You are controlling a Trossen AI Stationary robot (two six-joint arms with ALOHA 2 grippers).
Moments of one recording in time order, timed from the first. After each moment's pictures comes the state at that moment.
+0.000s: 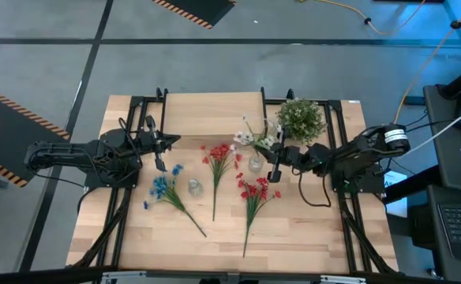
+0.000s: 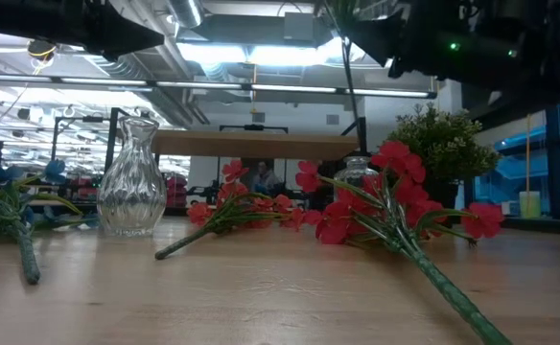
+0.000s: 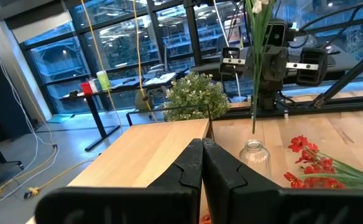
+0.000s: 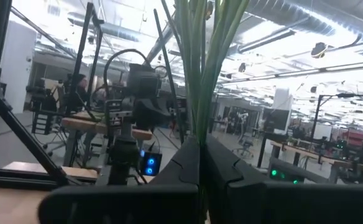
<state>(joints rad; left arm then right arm) 0.07 0.39 0.31 0.11 -0.27 0.20 0.03 1.55 0.37 1.57 0.19 -0.27</state>
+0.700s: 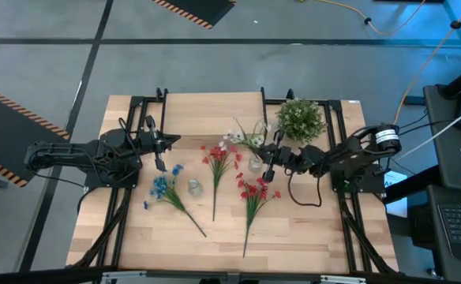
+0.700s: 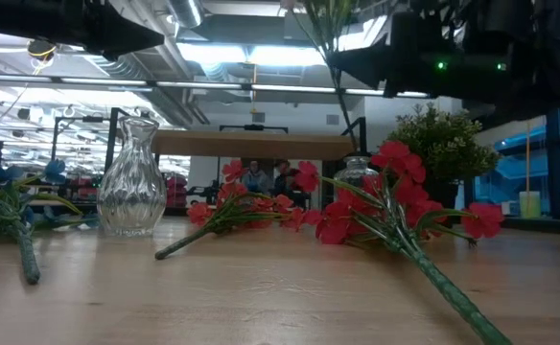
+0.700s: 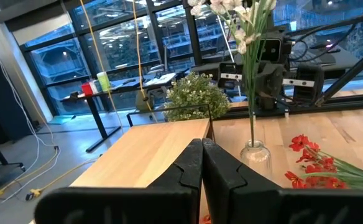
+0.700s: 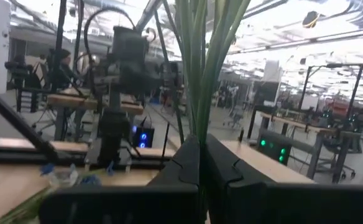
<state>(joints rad) 0.07 0.39 0.31 0.11 -0.27 0.21 0.03 1.64 0.39 1.54 0.27 -0.24</state>
